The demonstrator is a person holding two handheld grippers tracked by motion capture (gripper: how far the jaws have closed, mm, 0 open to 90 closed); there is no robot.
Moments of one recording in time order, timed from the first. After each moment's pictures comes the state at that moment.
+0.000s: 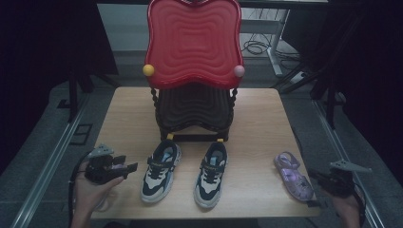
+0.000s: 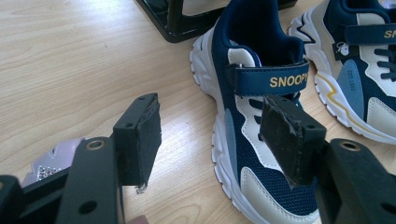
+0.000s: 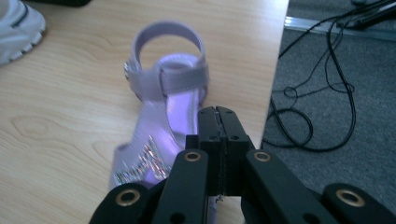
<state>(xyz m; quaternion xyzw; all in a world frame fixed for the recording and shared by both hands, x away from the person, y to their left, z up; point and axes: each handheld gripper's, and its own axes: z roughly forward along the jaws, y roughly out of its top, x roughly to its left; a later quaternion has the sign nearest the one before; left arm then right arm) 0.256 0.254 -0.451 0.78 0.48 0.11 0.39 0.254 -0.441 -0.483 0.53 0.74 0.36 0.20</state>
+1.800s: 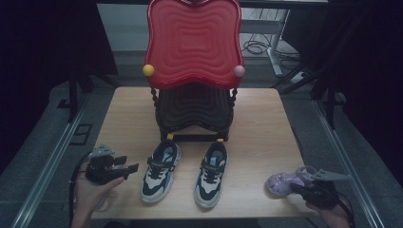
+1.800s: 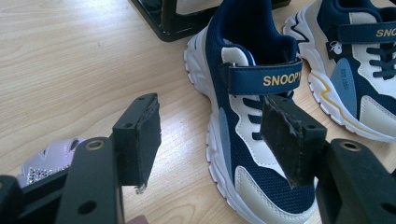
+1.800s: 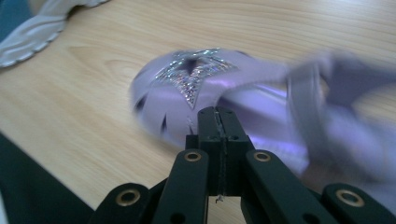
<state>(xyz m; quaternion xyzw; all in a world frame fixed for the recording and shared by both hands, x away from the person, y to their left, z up) 0.256 0.253 -0.451 0.78 0.48 0.11 0.39 0.230 -0.392 -0.492 0.48 0.80 0.35 0.11</state>
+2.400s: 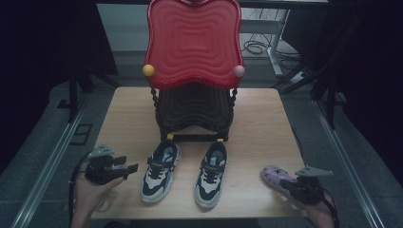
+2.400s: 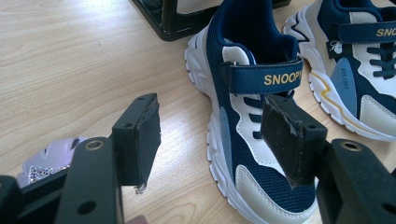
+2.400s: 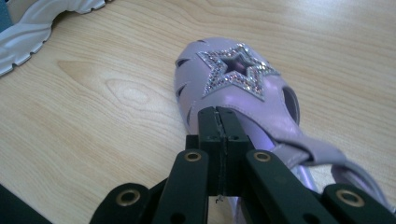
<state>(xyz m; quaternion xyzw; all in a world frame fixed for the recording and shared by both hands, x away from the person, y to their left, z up) 0.256 0.254 -0.452 0.78 0.48 0.11 0.39 0.238 -0.351 -0.489 0.48 0.80 0.32 0.15</state>
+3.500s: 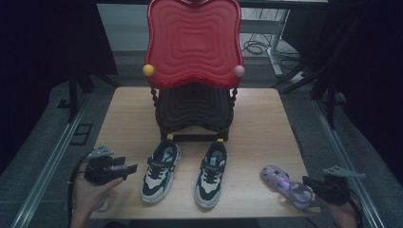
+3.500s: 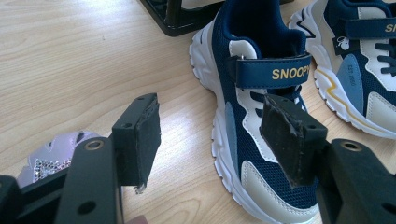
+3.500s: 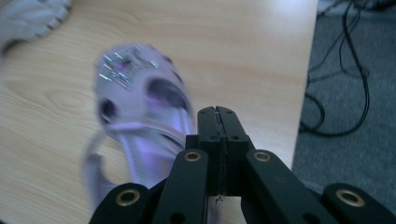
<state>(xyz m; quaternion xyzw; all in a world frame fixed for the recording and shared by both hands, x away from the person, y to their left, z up) 0.255 0.257 -0.455 0.78 0.48 0.11 0.39 0.236 -0.419 -0.483 0.54 0.75 0.34 0.17</state>
